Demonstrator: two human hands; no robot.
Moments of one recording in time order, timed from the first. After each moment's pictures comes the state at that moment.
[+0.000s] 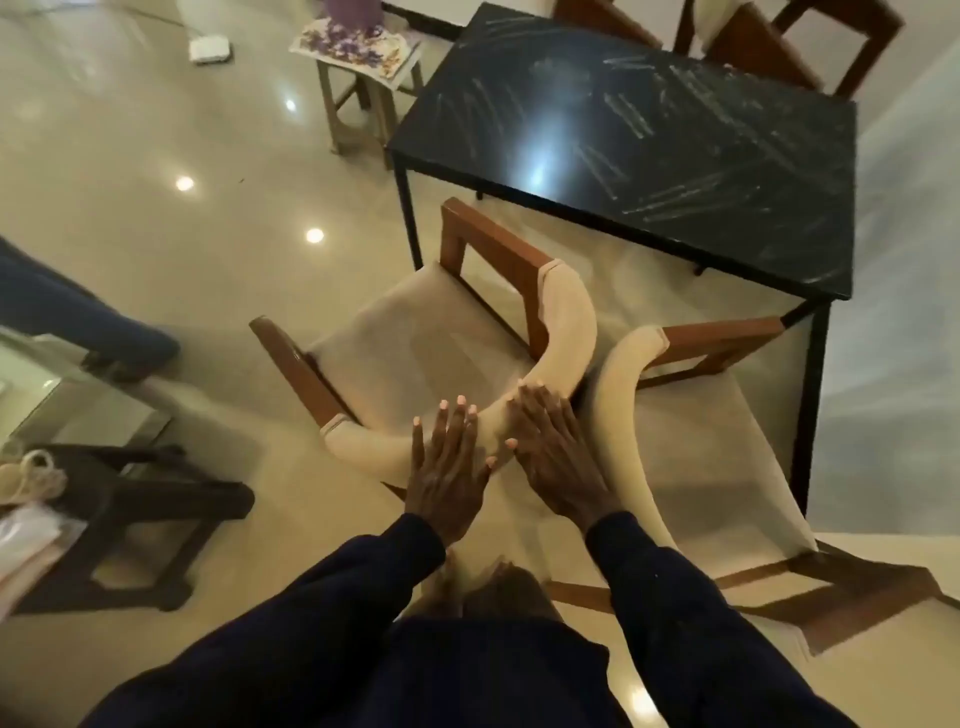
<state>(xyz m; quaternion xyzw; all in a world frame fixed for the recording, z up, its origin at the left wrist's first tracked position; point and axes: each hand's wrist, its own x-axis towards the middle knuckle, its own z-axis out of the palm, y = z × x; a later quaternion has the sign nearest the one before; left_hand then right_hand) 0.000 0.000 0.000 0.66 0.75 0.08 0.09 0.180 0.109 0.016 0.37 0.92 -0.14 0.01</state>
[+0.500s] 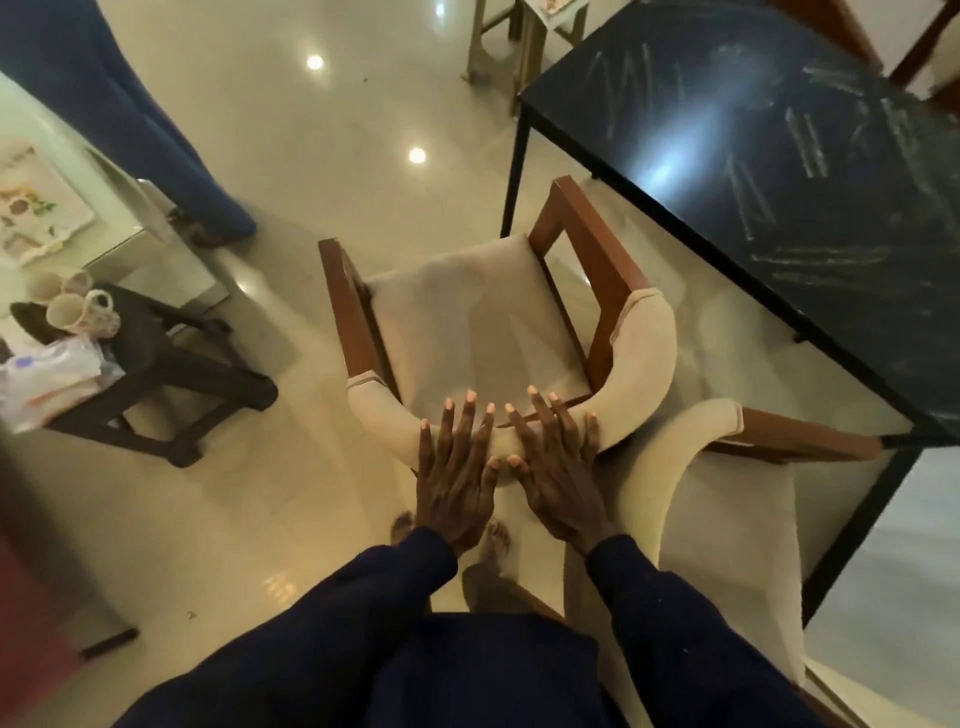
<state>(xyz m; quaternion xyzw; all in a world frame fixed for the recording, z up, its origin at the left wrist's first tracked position) 0.030 0.013 -0.016 0.47 0.86 0.18 0.12 0.155 0.152 -0.014 0.25 0.95 -0.17 -0.02</state>
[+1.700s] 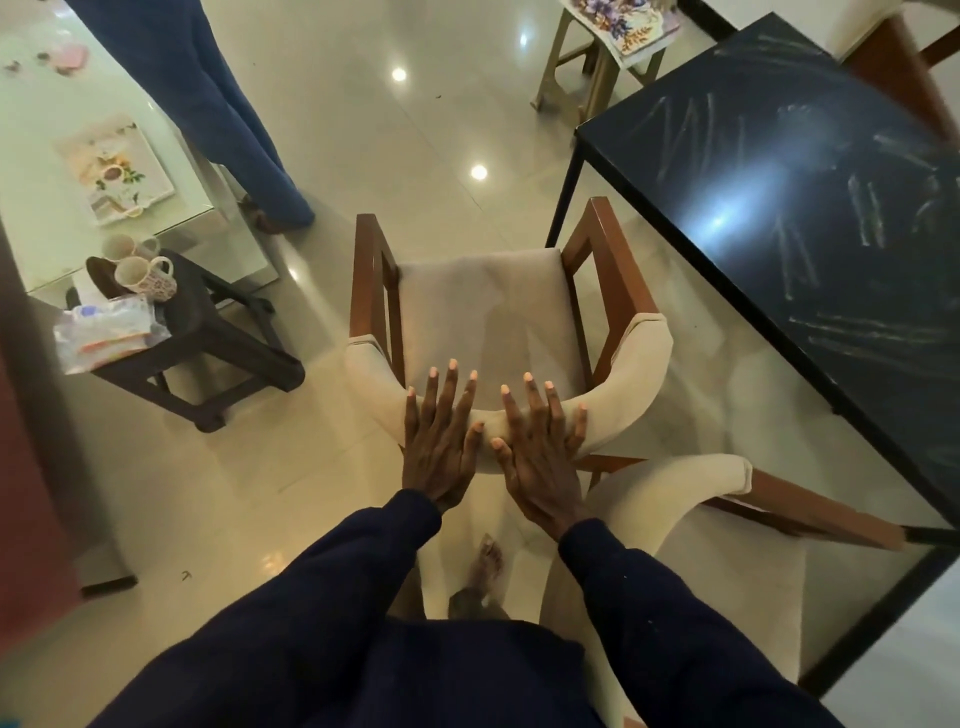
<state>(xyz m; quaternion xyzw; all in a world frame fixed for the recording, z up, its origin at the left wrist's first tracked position) -0.009 0.044 -0.020 0.40 0.89 0.22 0.07 0.110 0.183 -0.020 0.22 0.96 -0.14 -0.03</state>
